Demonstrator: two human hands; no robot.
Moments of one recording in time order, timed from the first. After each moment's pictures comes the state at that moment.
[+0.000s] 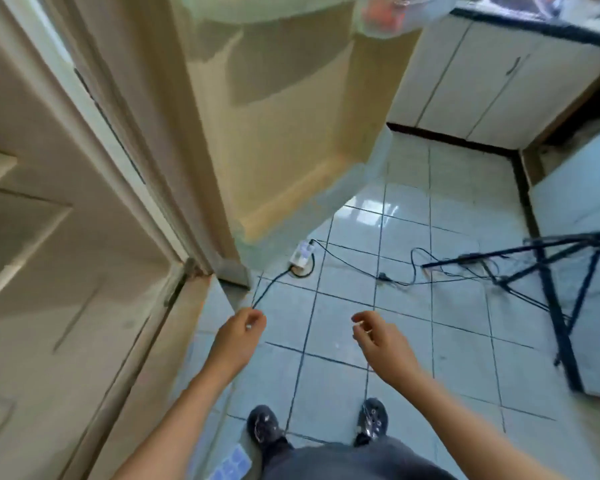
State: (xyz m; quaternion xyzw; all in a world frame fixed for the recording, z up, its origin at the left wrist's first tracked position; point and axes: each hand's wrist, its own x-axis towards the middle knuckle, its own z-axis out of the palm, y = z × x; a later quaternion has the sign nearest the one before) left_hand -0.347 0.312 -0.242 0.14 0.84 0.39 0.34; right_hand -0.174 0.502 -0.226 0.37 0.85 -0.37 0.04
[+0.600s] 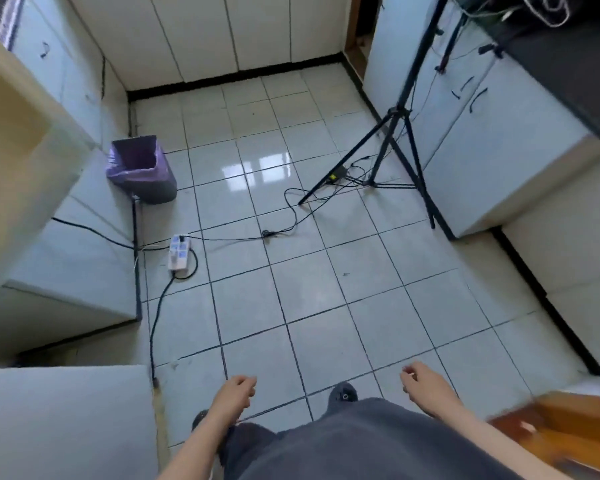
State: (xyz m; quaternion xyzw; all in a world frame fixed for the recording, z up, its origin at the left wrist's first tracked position) left_hand -0.055 0.485 -0.340 0.12 0.80 0.16 0.56; right_hand 0.268 0.609 -0.326 0.68 0.58 -0.42 0.15
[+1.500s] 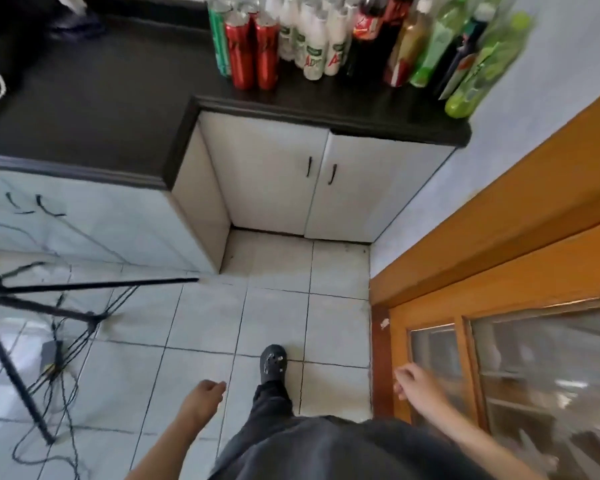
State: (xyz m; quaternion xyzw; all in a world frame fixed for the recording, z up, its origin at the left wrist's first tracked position) left_hand 0.359 0.985 -0.343 0.57 0.60 -0.21 0.52; right_hand 0.618 0.717 -0.309 0.88 0.02 -0.43 -0.19
